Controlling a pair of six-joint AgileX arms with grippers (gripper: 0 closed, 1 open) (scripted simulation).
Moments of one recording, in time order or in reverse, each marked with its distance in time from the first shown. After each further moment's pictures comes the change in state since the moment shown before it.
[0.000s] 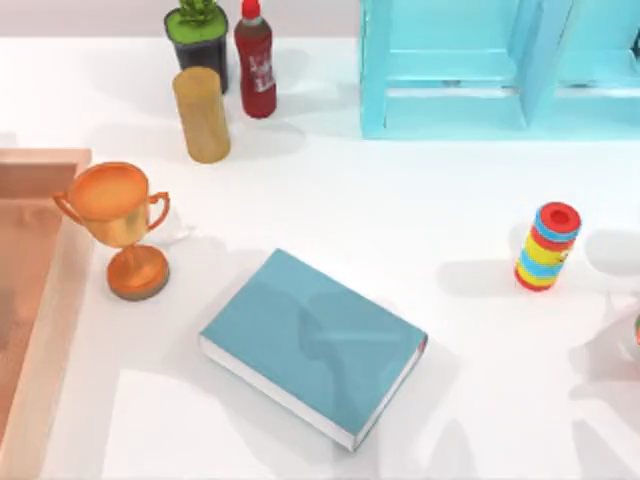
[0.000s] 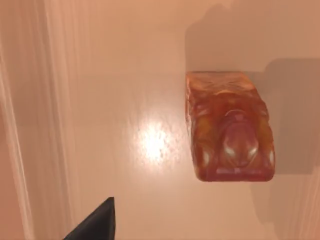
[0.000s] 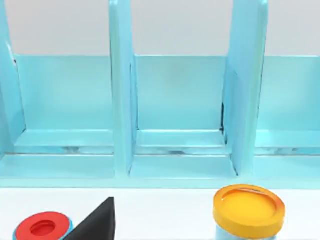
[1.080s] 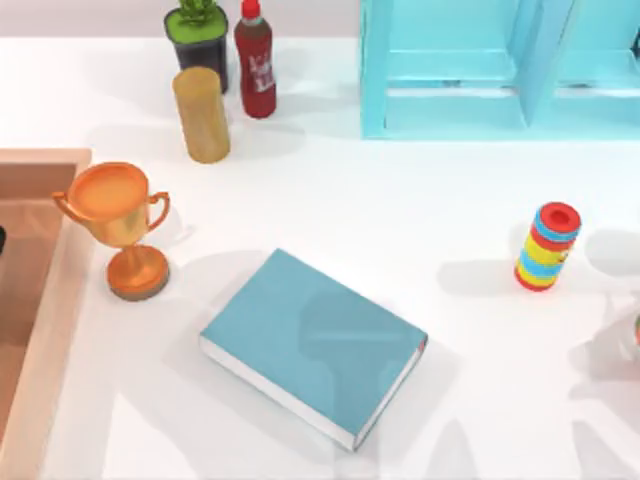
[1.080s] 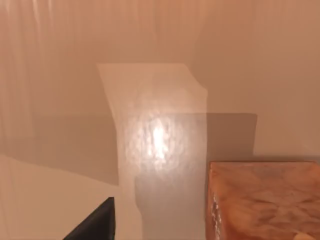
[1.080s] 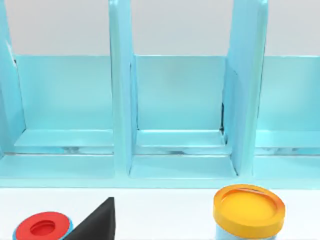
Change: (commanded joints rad) left arm 0.002 0.106 -0.268 0.374 0.001 0.004; right arm 0.000 0.000 0.000 0.000 0.000 0.000
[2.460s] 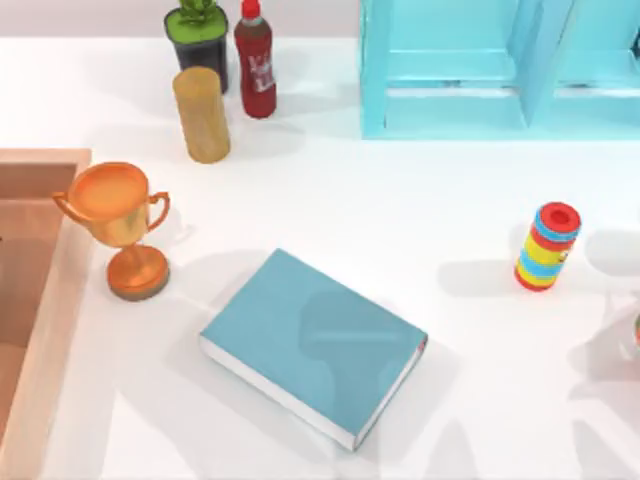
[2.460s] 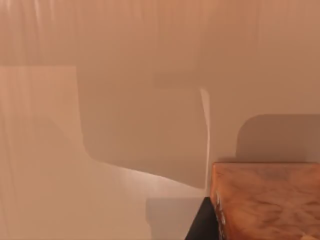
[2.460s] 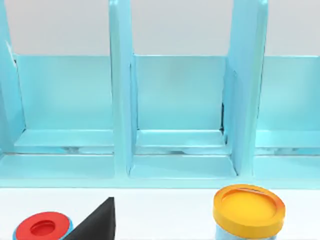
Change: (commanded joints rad) left arm -0.002 -0.002 0.000 0.000 0.000 0.001; right arm 0.000 0.000 0.000 0.000 0.000 0.000
